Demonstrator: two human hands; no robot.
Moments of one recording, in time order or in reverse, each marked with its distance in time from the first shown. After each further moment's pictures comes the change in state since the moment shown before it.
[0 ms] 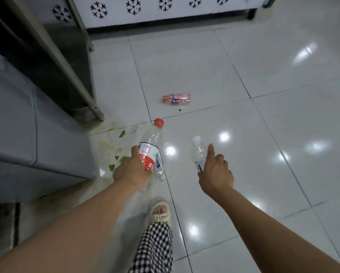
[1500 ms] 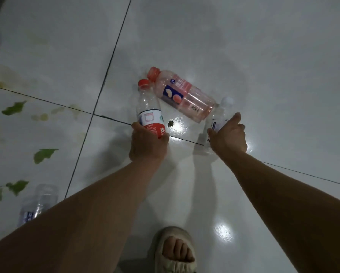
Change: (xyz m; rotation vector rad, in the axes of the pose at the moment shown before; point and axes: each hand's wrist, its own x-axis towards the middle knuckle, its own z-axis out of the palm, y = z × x) left_hand 0.584 0.213 0.269 -0.763 0.291 -0.644; right_hand 0.708 0.047 0.185 0.057 -0.110 -0.067
